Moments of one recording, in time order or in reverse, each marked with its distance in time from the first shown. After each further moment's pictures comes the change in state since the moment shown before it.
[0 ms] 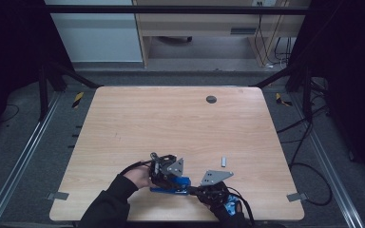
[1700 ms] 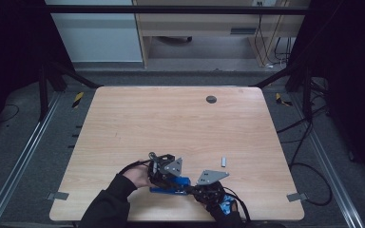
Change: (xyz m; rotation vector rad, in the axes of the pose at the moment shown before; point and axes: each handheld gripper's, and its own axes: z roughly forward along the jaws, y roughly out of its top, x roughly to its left) left arm 0.000 -0.004 -0.002 -0.037 -0.016 -0.008; right arm 0.001 0.000 0.012 -0.009 -0.019 0.014
